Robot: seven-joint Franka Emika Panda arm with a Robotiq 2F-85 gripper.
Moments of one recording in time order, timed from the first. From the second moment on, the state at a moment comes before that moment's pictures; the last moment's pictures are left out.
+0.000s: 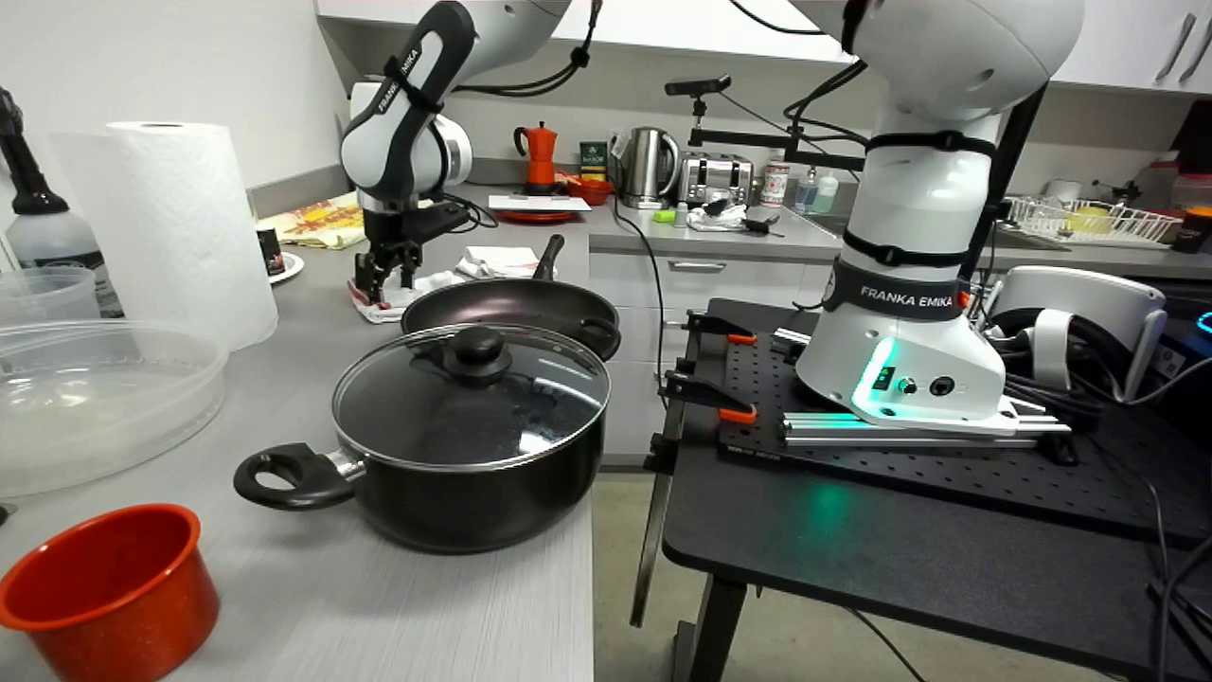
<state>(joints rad) -0.16 0.99 -0.05 -1.45 0.00 2.61 -0.16</state>
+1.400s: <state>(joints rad) -0.19 0.75 0.02 -1.54 -0.01 2.61 -0.18</state>
